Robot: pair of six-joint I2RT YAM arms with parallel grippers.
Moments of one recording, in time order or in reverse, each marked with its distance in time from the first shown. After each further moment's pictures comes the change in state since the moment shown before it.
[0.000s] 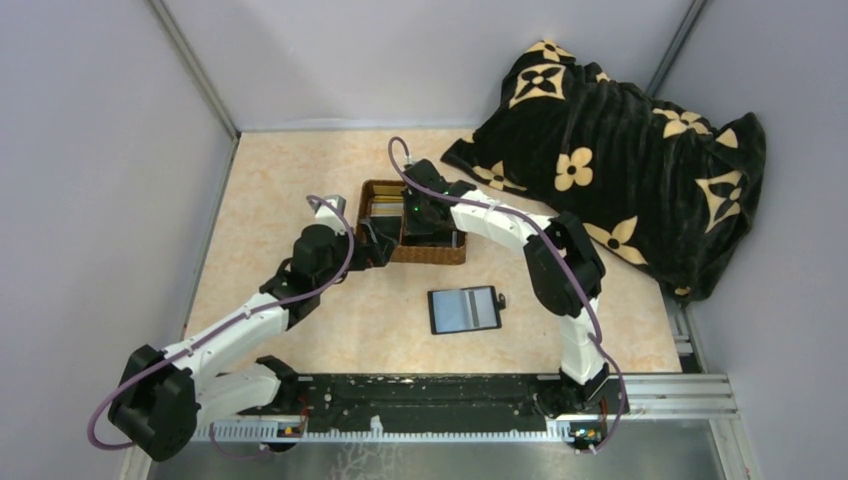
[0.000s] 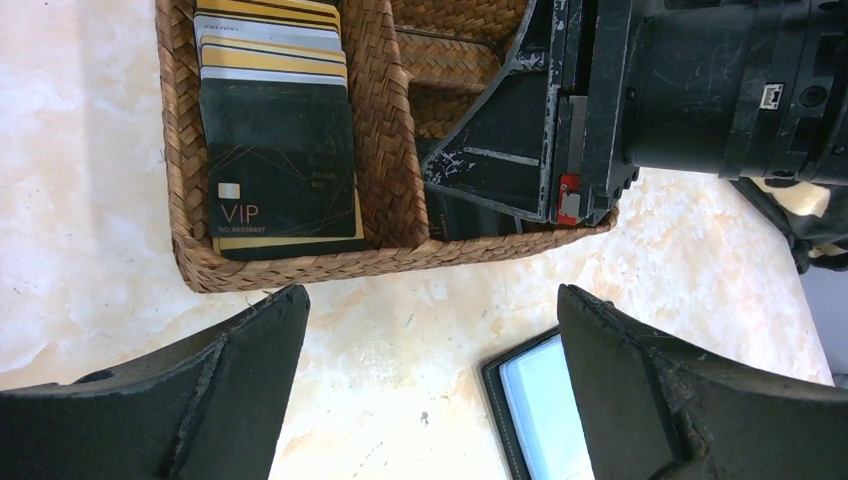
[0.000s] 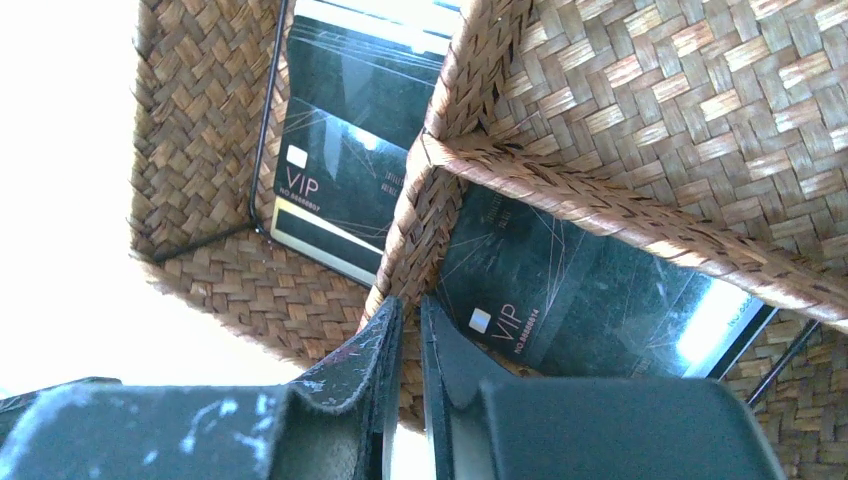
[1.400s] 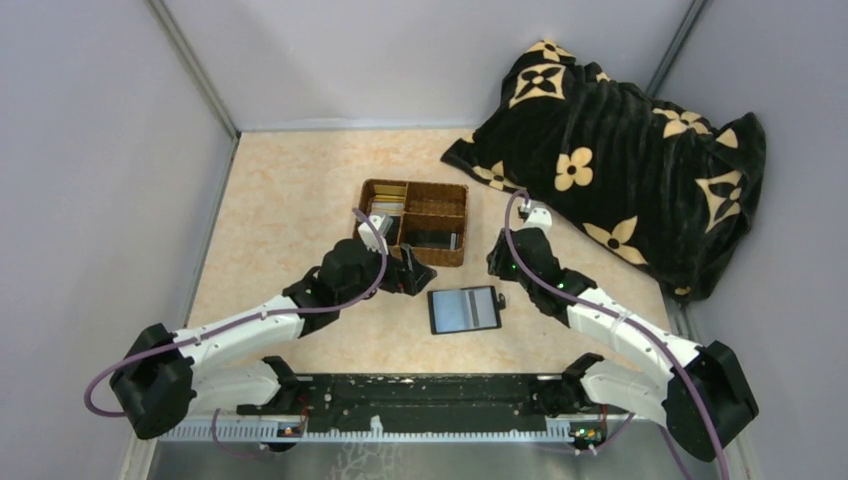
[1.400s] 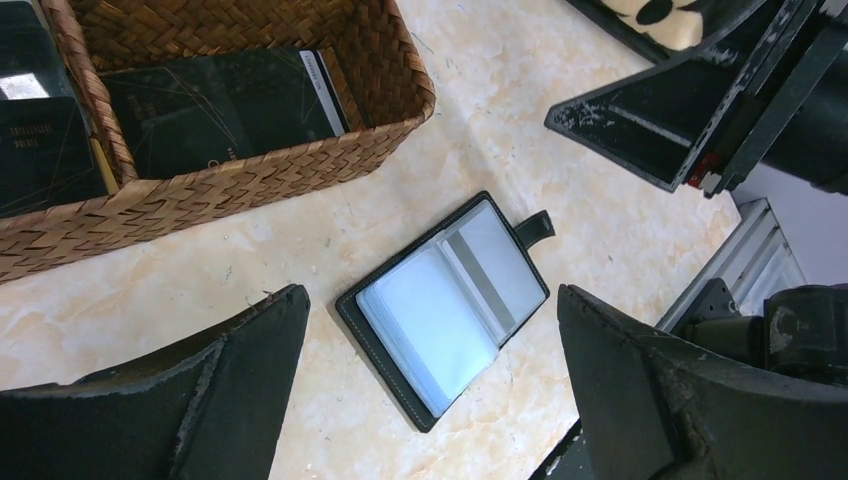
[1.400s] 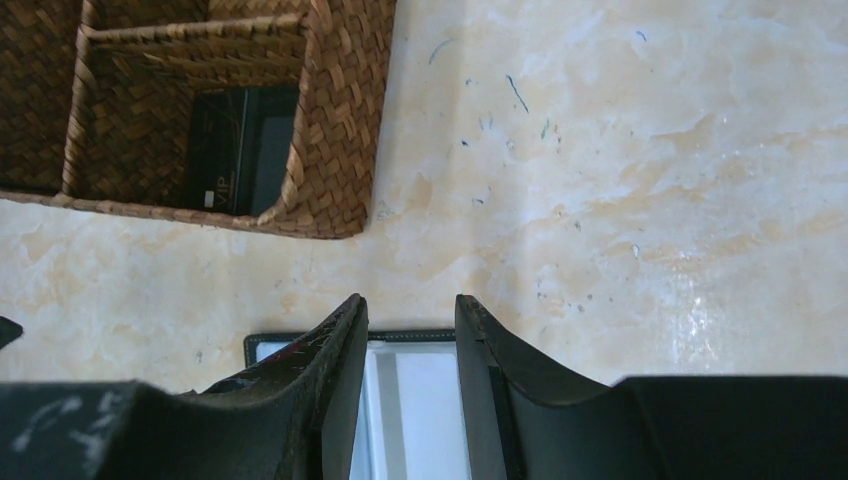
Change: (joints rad) left arm -0.267 0.074 0.028 0.047 0.063 0.002; right arm -0.132 -0.961 -1.002 0.327 0.283 0.045
